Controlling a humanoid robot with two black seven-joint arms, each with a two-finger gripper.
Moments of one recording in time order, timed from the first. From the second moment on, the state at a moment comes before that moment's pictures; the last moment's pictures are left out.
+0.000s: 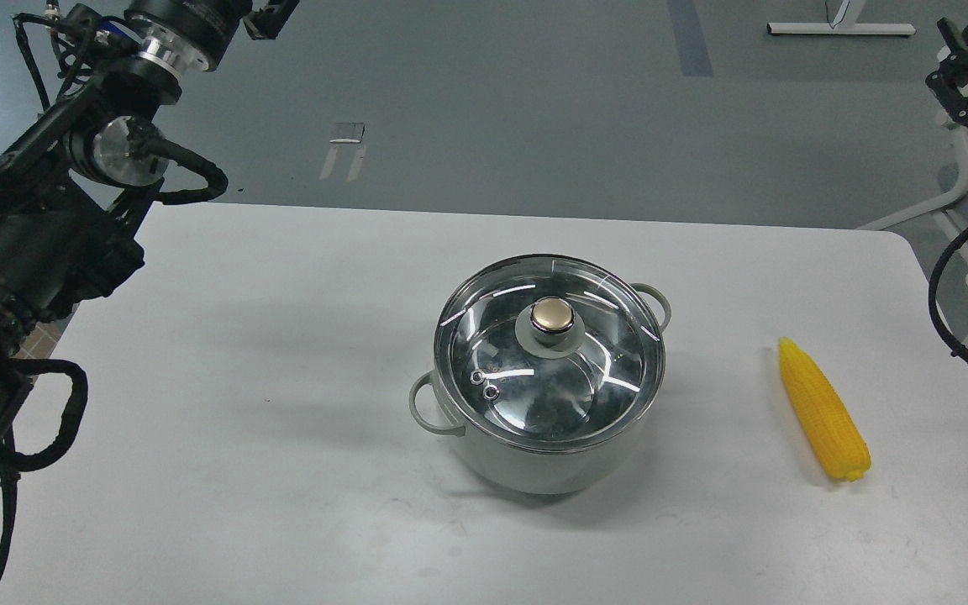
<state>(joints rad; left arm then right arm) -1.05 0.34 -0.88 -0.58 0.23 -0.49 -0.37 0.79 -0.40 1.56 0.72 -0.43 0.49 -0.09</state>
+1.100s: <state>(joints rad) -1.04 0.49 -0.77 -1.07 0.74 -0.47 -0.37 0.79 -0.41 1.58 0.75 -0.43 0.49 -0.08</state>
